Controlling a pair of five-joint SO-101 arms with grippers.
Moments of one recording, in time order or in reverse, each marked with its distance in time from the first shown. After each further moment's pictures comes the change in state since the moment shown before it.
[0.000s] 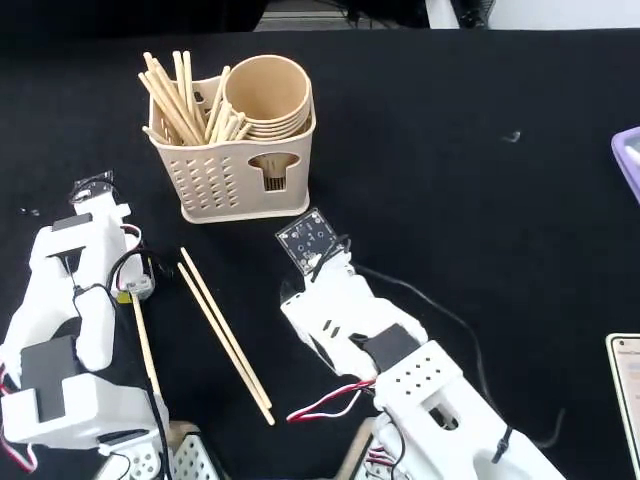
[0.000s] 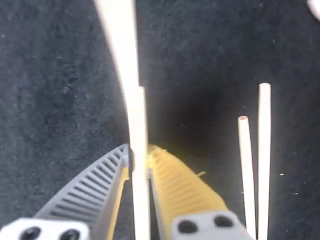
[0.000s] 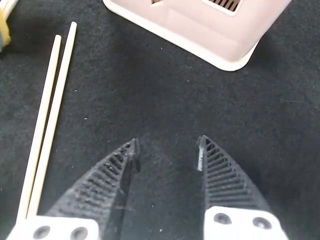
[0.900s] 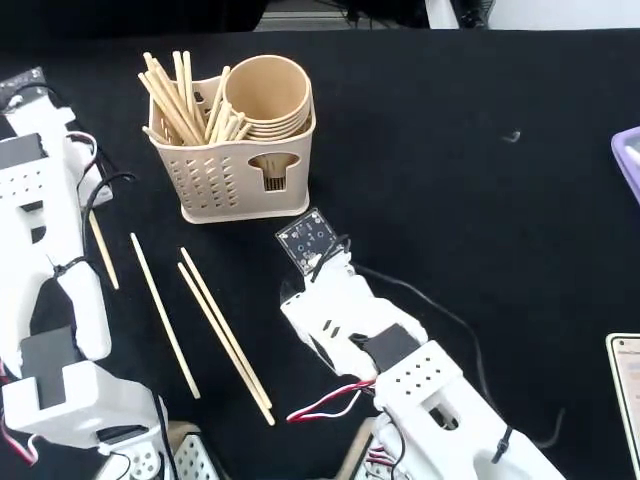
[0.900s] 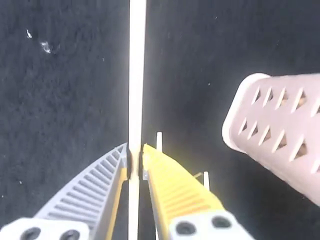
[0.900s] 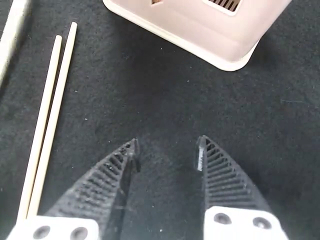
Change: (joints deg) left arm -1.0 1.2 -38.2 17.7 6.9; right arm 0.0 0.0 0.0 0.0 0.0
